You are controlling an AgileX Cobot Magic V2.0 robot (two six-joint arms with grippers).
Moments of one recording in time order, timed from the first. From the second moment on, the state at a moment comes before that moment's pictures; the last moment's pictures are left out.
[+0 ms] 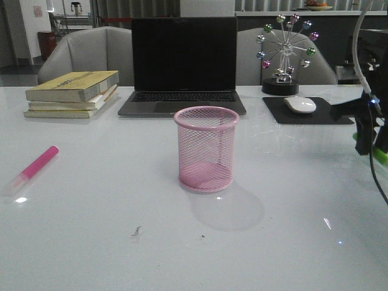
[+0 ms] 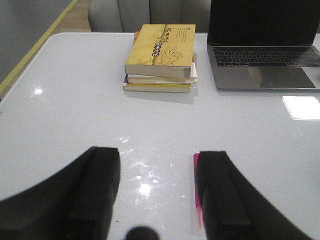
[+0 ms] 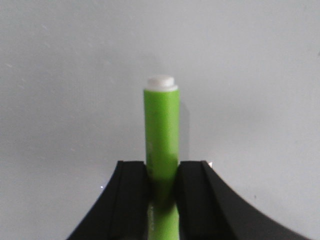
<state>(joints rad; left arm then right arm) -0.02 0.80 -0.57 -0.11 0.19 0.09 -0.03 2.05 -1.53 -0.03 0.76 0.04</state>
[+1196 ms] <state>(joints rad) -0.02 0.80 -0.57 -0.11 0.19 0.09 0.52 1.66 -0.99 0.03 -0.27 0.04</state>
